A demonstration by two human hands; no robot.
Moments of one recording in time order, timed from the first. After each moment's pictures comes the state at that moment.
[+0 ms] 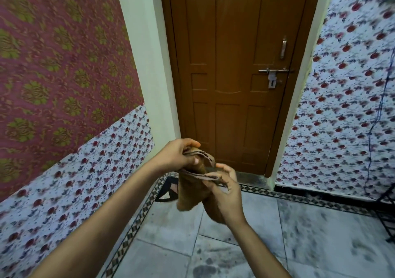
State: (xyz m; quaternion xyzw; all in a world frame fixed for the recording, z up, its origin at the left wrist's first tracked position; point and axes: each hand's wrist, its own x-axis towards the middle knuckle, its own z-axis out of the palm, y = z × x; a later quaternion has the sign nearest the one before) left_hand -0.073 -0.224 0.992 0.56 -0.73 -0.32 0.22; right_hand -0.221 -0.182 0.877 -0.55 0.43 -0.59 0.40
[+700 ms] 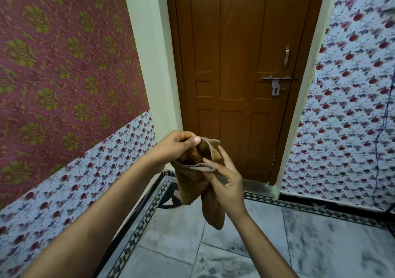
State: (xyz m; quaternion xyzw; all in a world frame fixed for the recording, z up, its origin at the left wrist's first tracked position) left_hand -0.068 -0.208 1.028 0.52 -0.68 -0.41 0.32; right_hand -0.215 -0.187 0.912 -0.62 0.32 -0.63 0.35
